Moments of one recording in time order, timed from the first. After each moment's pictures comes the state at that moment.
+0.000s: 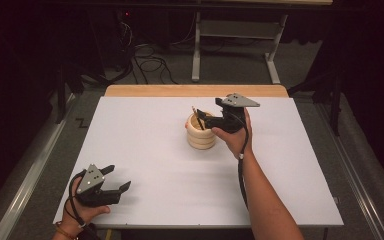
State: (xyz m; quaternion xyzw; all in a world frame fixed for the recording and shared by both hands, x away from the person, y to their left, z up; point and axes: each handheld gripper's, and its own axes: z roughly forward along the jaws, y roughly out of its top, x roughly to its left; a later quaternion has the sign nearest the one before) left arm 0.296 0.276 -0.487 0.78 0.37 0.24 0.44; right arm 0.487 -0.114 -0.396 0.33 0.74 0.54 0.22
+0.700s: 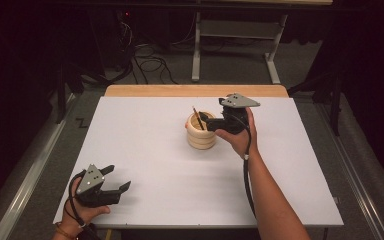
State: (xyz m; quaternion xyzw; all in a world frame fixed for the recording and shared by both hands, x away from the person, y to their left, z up) left arm 0.295 0.276 -0.487 0.78 0.37 0.24 0.44; right arm 0.479 -0.118 -0.386 0.31 0.77 0.50 0.25
